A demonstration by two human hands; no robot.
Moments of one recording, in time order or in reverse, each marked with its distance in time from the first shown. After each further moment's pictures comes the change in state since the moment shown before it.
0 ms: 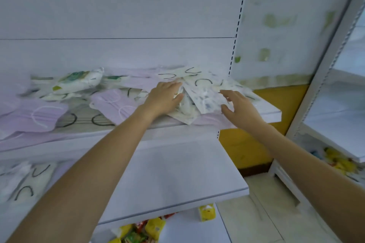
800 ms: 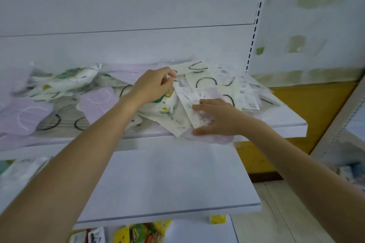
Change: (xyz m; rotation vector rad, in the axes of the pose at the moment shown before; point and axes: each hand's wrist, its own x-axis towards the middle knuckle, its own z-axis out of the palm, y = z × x) left_hand 0.053 -0.009 -0.005 -0.154 0.163 -0.133; right_hand 0.062 0.016 0.026 -0.110 -0.527 -0.276
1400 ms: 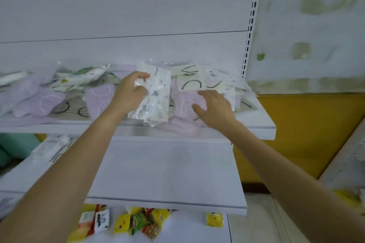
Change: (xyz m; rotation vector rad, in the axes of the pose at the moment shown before) left_hand -0.062 0.069 0.000 -0.300 0.326 -0.378; right_hand -0.029 0.041 -0.009 0.220 0.313 0.078
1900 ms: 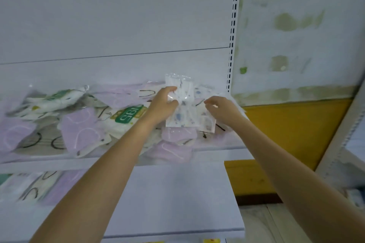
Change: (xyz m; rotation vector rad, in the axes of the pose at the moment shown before) left_hand 0.048 0.032 0.091 -0.006 -0.292 0.085; right_hand 0.053 0.056 -0.029 0.211 -0.003 0.197
